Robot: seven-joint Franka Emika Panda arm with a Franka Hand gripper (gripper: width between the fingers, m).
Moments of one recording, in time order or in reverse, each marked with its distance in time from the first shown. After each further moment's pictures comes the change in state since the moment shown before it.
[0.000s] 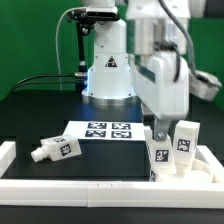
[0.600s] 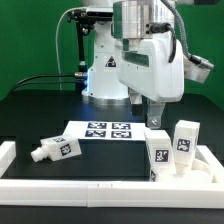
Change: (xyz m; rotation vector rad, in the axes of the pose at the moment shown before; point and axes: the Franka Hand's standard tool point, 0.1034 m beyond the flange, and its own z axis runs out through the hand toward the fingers) arm 0.012 -0.002 -0.013 0.019 0.000 -0.090
